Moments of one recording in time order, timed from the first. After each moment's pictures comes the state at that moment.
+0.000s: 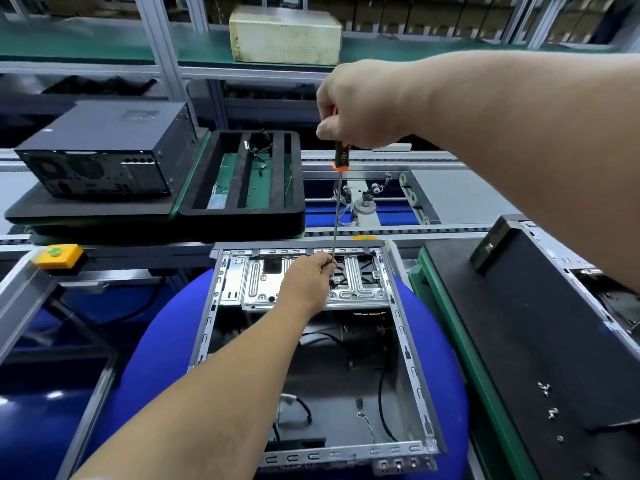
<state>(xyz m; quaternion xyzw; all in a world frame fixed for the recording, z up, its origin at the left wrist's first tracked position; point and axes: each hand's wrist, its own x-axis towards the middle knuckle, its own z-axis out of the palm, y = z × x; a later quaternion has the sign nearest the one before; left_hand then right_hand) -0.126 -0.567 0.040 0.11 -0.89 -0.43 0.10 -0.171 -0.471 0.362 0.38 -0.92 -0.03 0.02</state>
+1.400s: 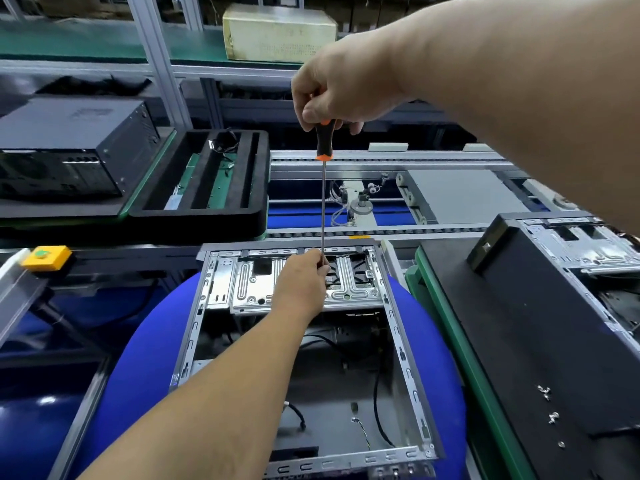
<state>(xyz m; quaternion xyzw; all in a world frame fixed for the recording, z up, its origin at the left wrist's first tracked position) -0.140 -0.561 0.021 0.15 -0.91 -0.35 0.14 -0.194 -0.476 0.365 0.45 -0.89 -0.01 -0.04</state>
